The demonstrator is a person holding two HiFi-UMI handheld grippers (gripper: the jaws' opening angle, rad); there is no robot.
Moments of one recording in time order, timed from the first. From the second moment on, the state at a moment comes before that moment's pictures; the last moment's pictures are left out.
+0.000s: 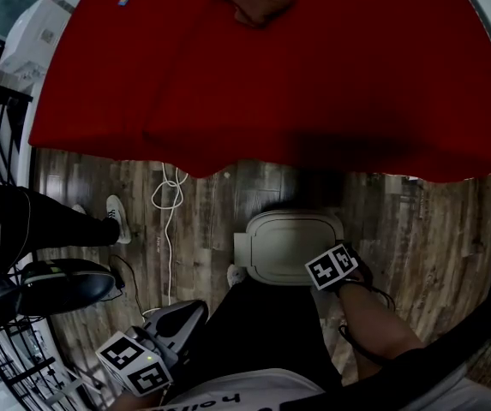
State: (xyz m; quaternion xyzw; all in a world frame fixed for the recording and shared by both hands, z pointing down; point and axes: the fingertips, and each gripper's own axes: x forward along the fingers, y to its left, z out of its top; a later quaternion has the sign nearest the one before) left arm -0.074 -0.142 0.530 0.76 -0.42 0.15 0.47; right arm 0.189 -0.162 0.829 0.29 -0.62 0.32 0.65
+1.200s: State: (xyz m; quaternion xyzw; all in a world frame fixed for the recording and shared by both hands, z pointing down) left arm -0.029 -0.139 0.396 0.88 -0.32 0.08 0.33; right arm 0.159 -0.149 0.506 0.45 -0.75 0.43 0.23
